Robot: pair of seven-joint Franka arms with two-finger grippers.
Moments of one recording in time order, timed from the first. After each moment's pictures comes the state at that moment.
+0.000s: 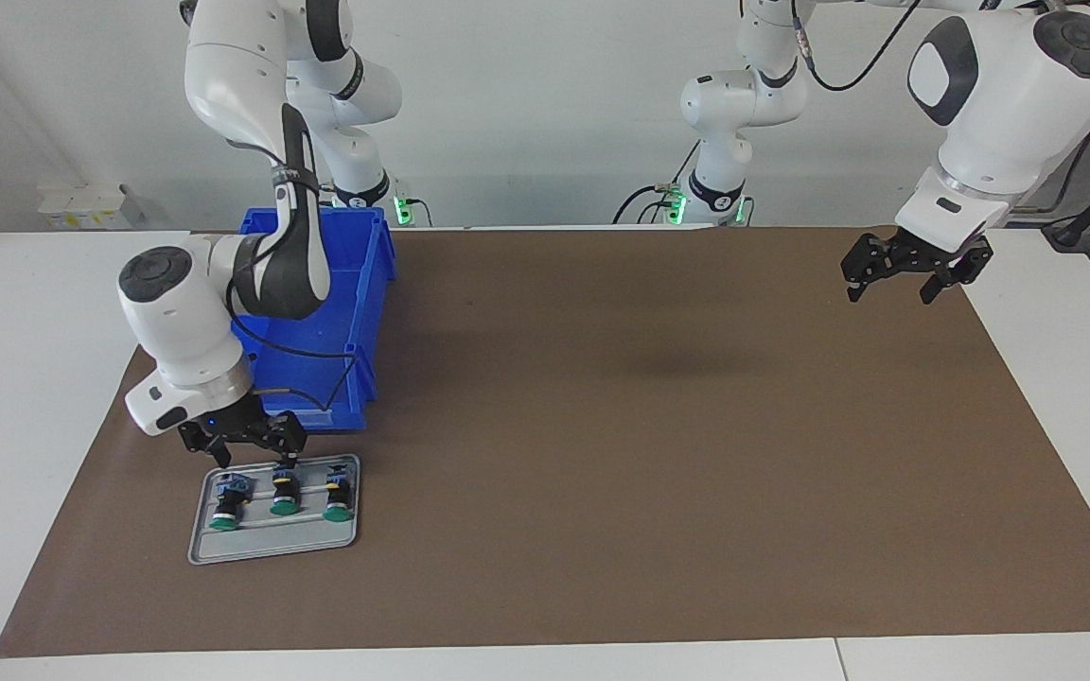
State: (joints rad) left arm 0.03 0.11 -0.10 -1.50 0.06 1.61 0.09; right arm 0.14 0.49 -0.19 -1.68 0.11 2.34 -0.12
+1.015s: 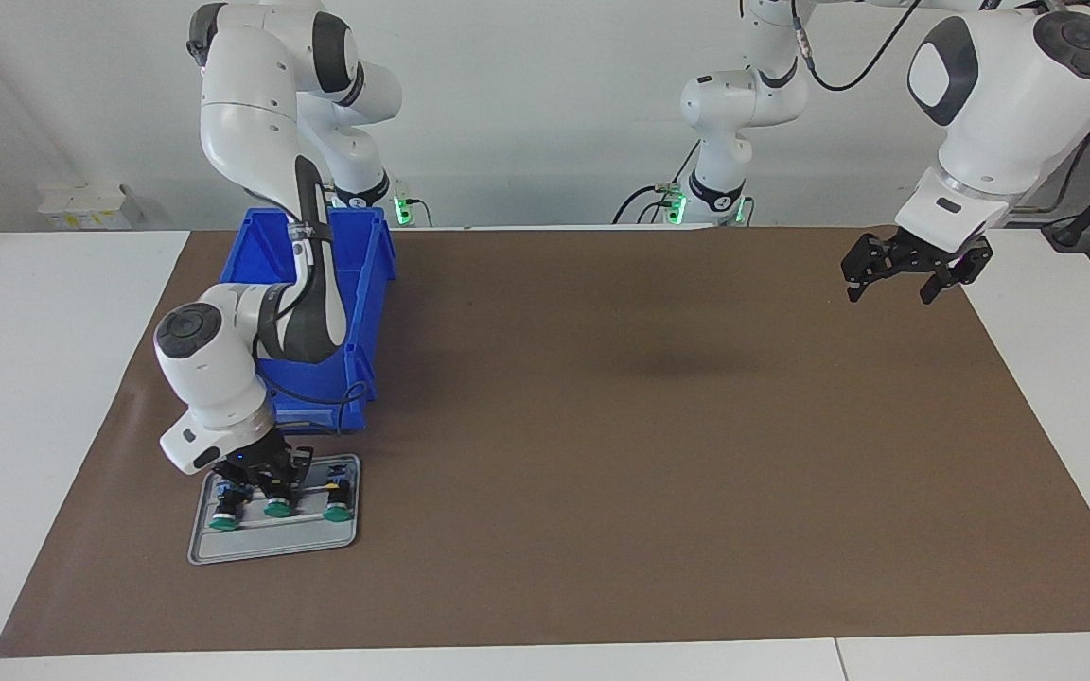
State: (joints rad) left arm 0.03 0.11 -0.10 -1.50 0.06 1.61 0.09; right arm 0.14 0.54 -0.19 -1.65 0.11 2.38 -0.11
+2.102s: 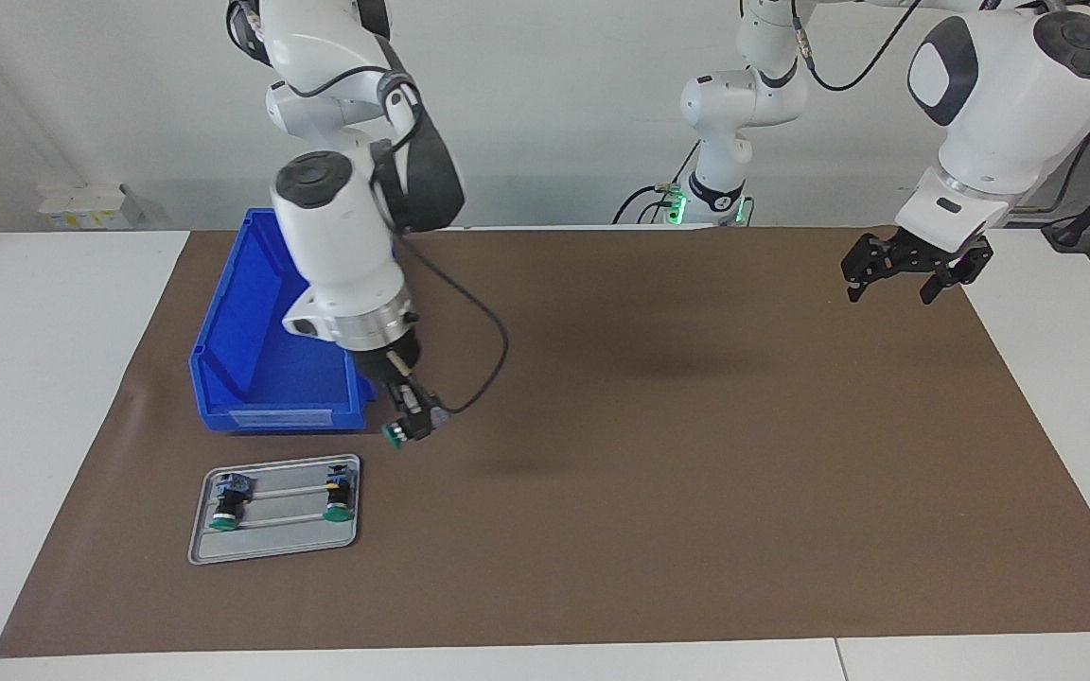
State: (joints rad) left arm 0.03 0.11 -0.10 -1.50 0.06 1.61 0.09; right arm 0.54 0.44 -0.15 -1.37 0.11 2.01 1.63
